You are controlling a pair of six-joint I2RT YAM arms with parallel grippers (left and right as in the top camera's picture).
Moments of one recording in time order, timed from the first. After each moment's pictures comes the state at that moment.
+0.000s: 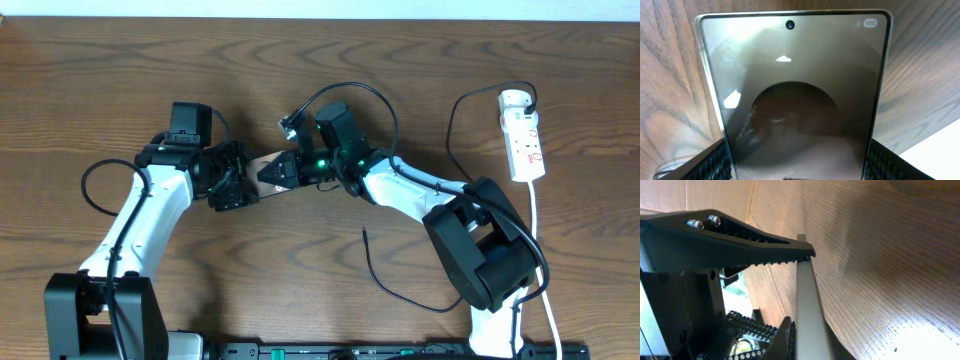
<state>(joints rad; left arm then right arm) -0.06 1.56 1.02 -0.71 0.38 -1.82 0.63 2.05 1.22 0.17 -0.86 0.71</state>
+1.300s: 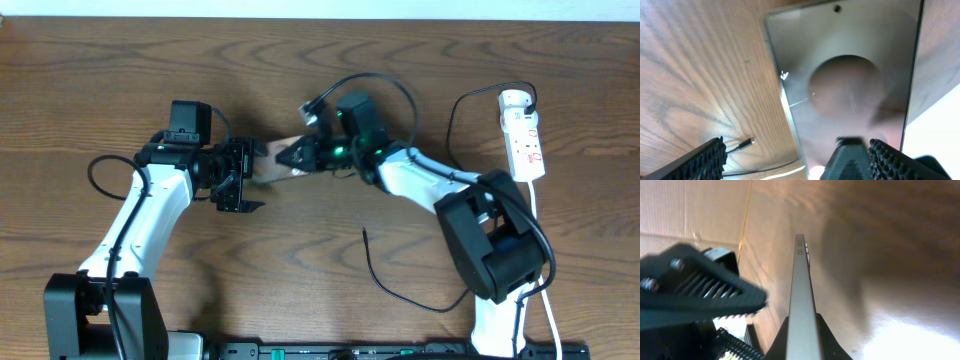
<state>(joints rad) -0.06 1.56 1.03 -0.71 0.53 -1.56 0.53 2.06 1.22 0.19 -0.86 0.70</state>
